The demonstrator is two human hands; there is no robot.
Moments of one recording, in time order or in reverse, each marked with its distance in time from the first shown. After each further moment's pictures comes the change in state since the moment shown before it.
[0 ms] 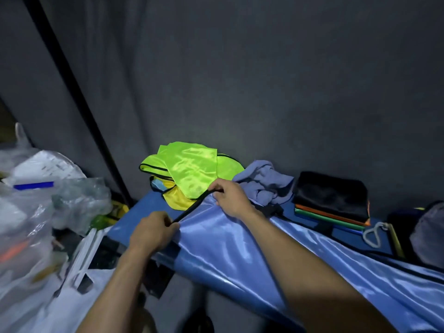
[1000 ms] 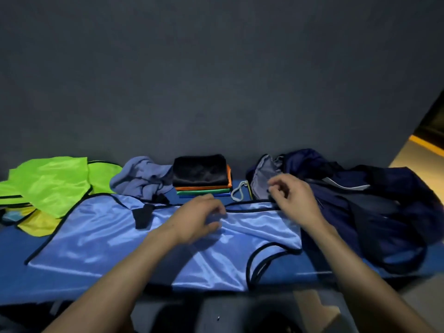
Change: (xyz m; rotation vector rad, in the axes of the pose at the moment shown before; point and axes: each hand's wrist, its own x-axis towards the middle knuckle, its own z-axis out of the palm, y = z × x) left_hand -0.114 0.261 0.119 -0.001 -0.334 1.285; right_hand -0.324 0.103 -0.269 -0.436 0.698 0.166
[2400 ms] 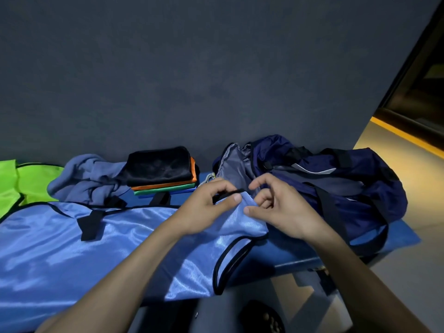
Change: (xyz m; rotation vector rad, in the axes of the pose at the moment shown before) left_hand 0.070 0.073 0.036 -0.693 0.087 0.128; right_hand -0.037 -0.014 -0.055 0.361 -0.347 0.298
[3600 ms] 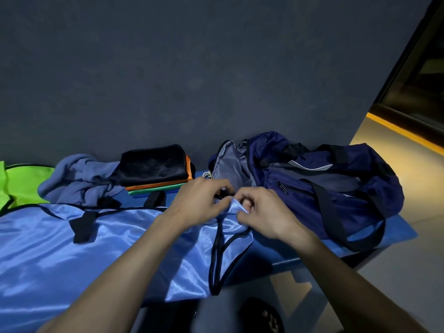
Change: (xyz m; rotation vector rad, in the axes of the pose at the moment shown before) left_hand 0.017 -0.015 -0.004 0.720 0.013 0.009; right_hand 0.016 0.013 0.027 -0.273 0.017 0.004
